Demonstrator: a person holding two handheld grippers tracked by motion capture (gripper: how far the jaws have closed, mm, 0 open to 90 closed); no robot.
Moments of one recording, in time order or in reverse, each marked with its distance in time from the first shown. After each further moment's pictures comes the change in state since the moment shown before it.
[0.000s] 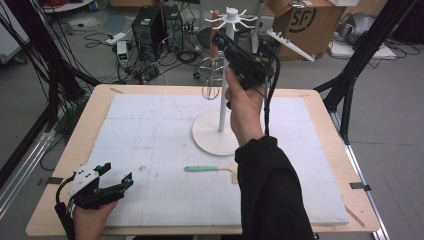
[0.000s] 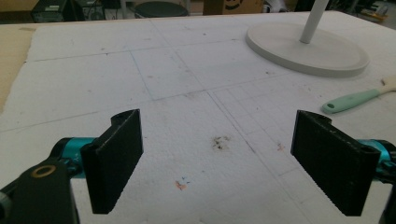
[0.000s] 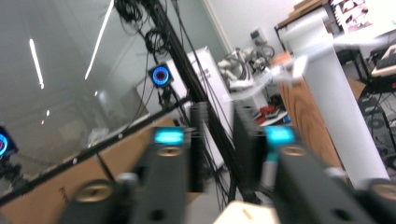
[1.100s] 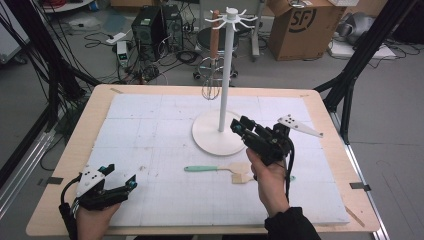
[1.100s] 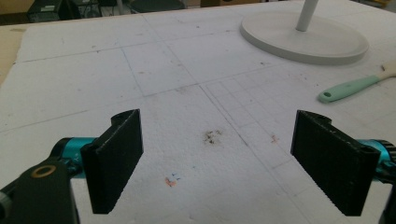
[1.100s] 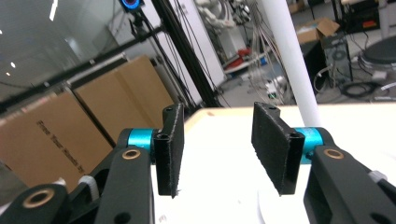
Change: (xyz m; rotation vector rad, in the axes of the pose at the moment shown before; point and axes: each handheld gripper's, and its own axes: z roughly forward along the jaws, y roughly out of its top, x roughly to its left) left arm -0.010 -0.001 0.004 0.026 -0.004 0.041; right arm -0.047 -0.112 -0.114 0.232 -0.090 -0.024
